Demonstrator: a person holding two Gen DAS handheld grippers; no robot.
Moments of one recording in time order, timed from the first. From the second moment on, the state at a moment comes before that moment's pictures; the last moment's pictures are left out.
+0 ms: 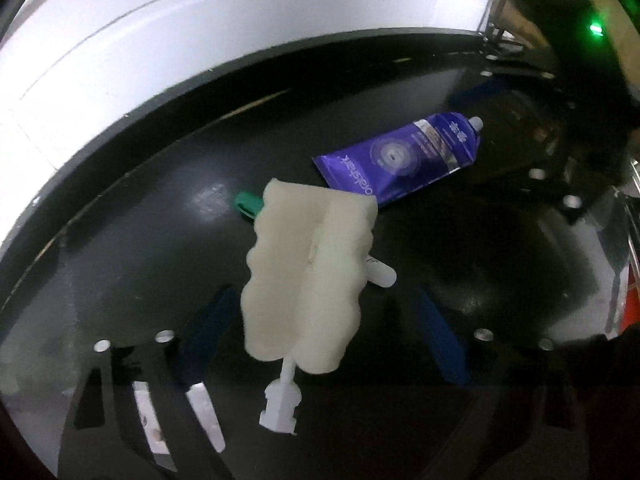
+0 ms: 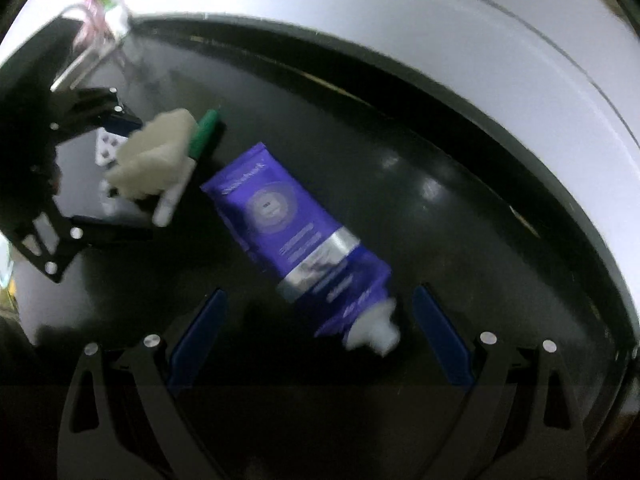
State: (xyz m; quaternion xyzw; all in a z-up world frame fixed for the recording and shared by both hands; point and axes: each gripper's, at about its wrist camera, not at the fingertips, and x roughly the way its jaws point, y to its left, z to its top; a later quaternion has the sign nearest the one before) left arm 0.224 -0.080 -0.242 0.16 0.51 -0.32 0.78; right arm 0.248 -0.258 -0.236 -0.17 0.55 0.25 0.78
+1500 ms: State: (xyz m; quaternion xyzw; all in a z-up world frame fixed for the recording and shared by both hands) left arm 0.080 -0.033 -0.112 0.06 0.49 -0.12 0.86; right arm 0.105 -0.202 -0.106 -0.09 0.50 0.24 0.83
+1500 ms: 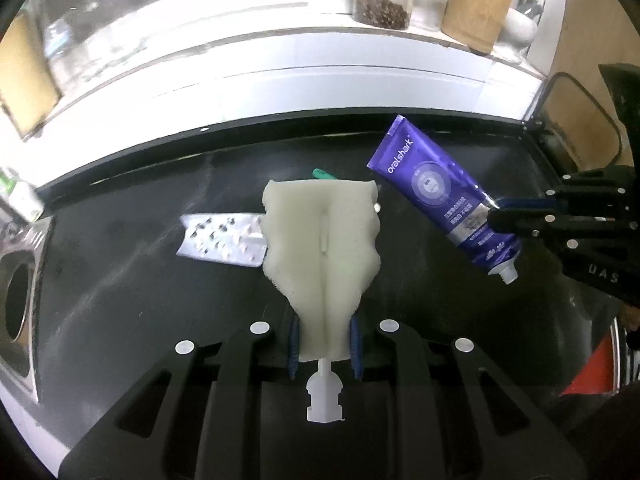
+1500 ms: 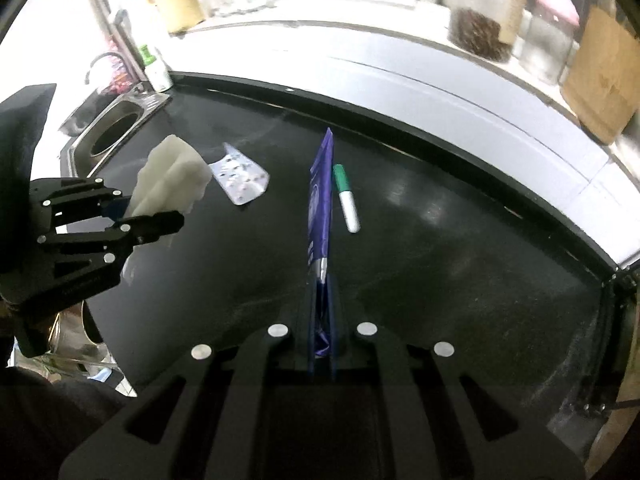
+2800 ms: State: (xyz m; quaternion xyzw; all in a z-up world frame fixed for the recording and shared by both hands) left arm -0.229 0.304 -0.152 -0.16 0.48 0.30 0.81; right arm -0.104 0.236 -0.116 -0.26 0.43 0.59 0.63
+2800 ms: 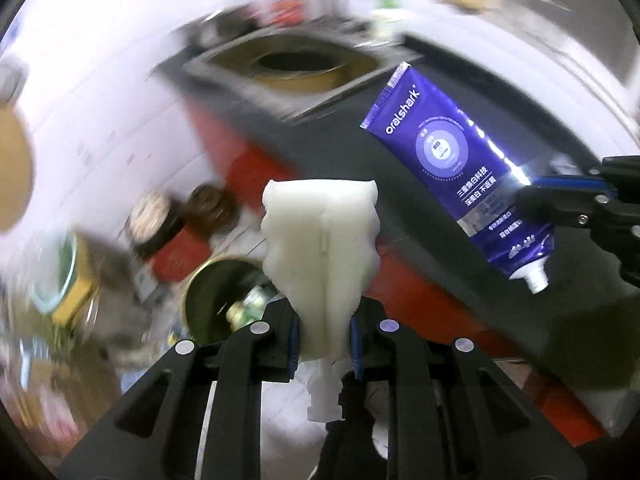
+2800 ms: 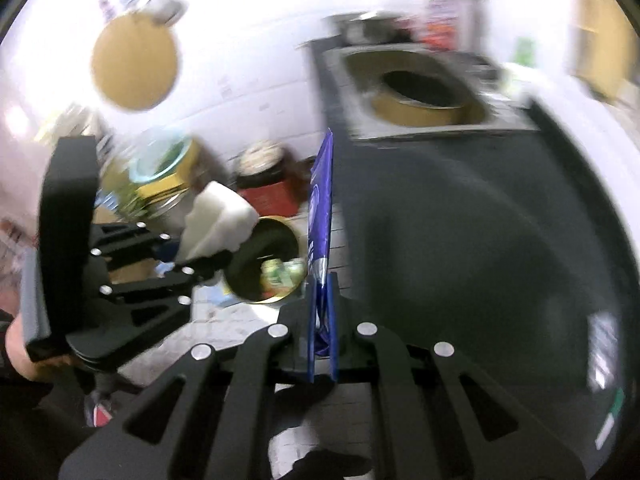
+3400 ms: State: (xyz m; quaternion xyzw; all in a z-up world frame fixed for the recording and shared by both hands) left arm -0.323 0.470 -0.330 -0.28 0.48 0.38 0.74; right arm -0.192 0.471 -0.319 -0.34 0.51 0.59 0.52
